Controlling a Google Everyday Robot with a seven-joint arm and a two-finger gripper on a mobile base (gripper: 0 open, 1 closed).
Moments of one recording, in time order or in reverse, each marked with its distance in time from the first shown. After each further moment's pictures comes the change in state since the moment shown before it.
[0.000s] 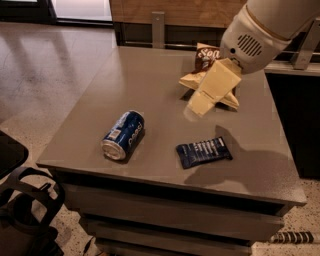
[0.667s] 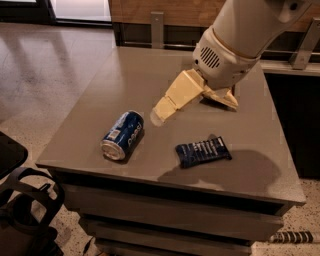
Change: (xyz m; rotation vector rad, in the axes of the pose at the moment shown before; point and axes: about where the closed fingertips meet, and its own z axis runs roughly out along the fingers) arm -0.011 0.030 0.034 -0.036 0.063 0.338
